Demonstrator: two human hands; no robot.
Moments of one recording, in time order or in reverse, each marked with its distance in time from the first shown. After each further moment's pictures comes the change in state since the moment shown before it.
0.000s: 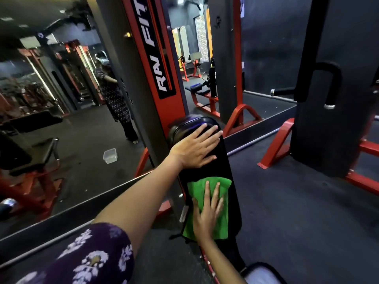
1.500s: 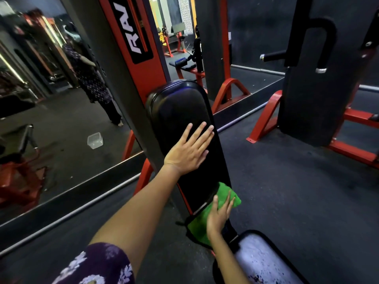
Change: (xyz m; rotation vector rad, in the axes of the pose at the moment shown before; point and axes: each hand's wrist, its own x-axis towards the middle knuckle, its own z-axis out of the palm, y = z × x) left_hand -0.032 0.097 0.028 0.021 -0.034 -0.226; right_hand -0.044 0.105 -0.002 0.267 0.056 0.645
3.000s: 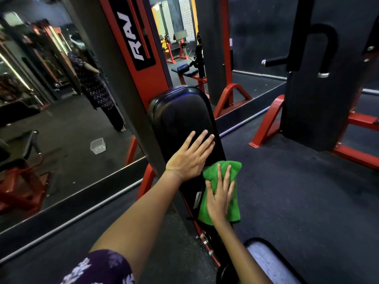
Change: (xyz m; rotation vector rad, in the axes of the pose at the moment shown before) left_hand -0.001 0.000 0.000 0.000 -0.014 0.031; right_hand 0.022 -0.068 0.001 -0.225 -0.158 -0.486
